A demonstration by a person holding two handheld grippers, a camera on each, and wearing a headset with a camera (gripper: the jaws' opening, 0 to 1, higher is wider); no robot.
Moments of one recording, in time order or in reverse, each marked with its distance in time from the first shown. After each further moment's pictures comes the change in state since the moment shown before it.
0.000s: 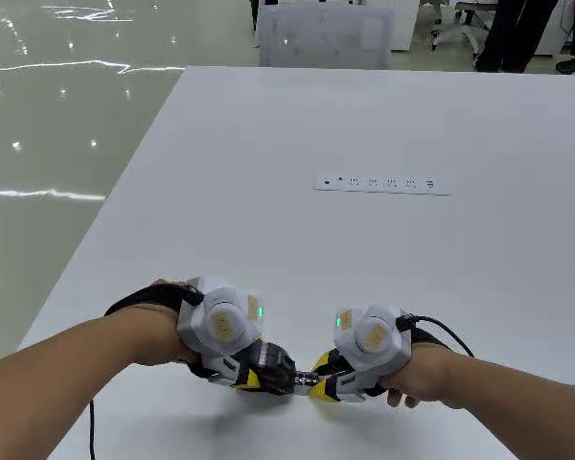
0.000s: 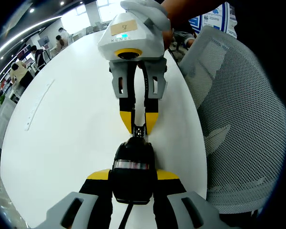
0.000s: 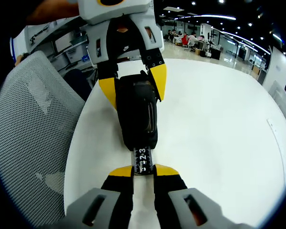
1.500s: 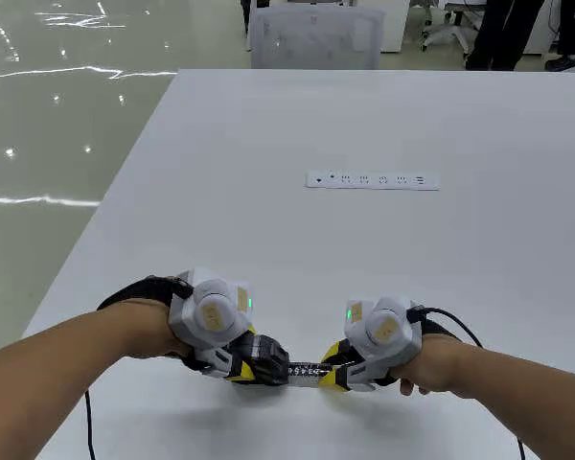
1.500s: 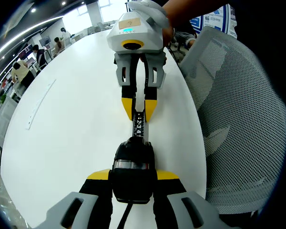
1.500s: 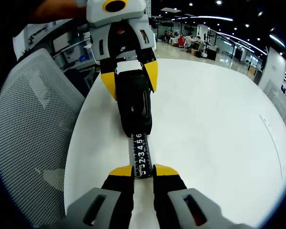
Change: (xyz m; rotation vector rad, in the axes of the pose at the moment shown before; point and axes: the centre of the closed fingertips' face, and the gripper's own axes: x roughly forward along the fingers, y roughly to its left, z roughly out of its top) left arm -0.003 -0.002 -0.002 -0.004 -0.001 0.010; right arm -0.019 -0.003 -0.016 0.007 -0.009 -0.042
